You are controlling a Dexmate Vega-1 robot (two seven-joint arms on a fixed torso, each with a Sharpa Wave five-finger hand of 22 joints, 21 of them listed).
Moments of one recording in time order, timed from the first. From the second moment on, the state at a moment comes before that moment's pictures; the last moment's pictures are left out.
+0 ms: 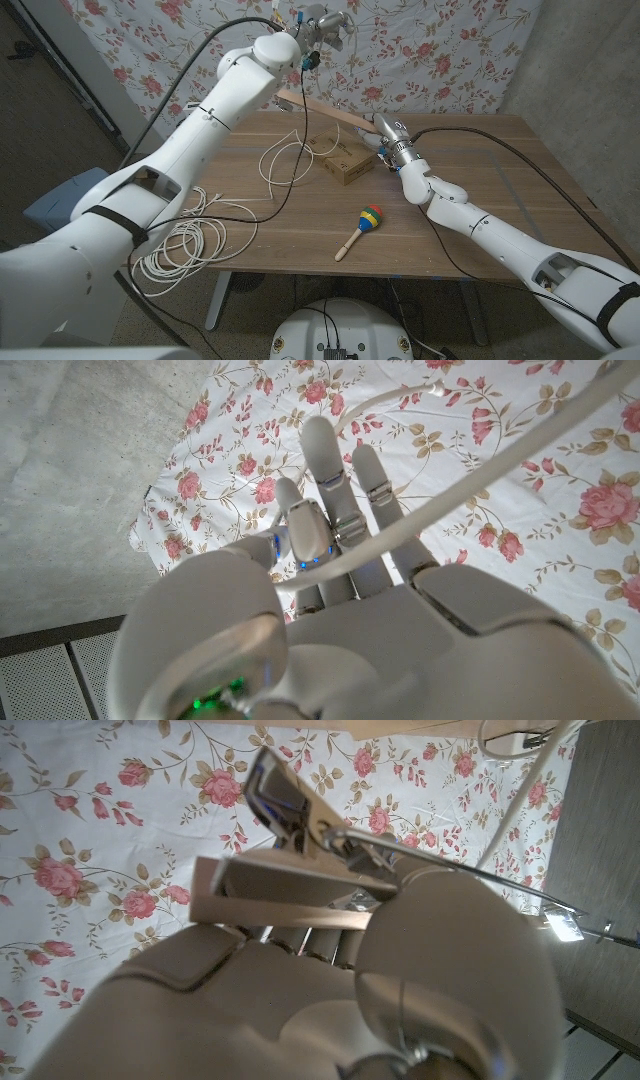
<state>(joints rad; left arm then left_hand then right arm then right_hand) 0.24 0.41 0.59 -1.72 -0.24 0.51 0.10 0.77 0.18 0.73 0.12 0.34 0.71 0.16 0.82 0.92 1.20 -0.03 1.54 1.22 1.24 -0.12 0.76 0.95 0.48 0.04 1.23 0.19 -0.60 -0.50 -0.73 -1.35 -0.51 0.06 -0.51 0.95 0.07 0.40 0.09 0.32 0.82 -0.04 0.56 0.59 0.87 -0.15 1.38 1.21 0.88 -0.11 1.53 1.23 0.44 -0.05 1.36 0.19</state>
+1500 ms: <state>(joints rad) 0.71 0.53 0.51 -2.01 0.22 0.14 0.54 0.75 0.17 0.75 0.12 0.34 0.71 0.16 0.83 0.89 1.19 -0.03 1.54 1.22 1.24 -0.13 0.75 0.95 0.46 0.04 1.23 0.19 -0.54 -0.32 -0.68 -1.25 -0.31 -0.37 -0.90 0.95 0.07 0.41 0.09 0.32 0.82 -0.04 0.58 0.58 0.89 -0.16 1.40 1.22 0.90 -0.13 1.54 1.23 0.45 -0.05 1.41 0.19</state>
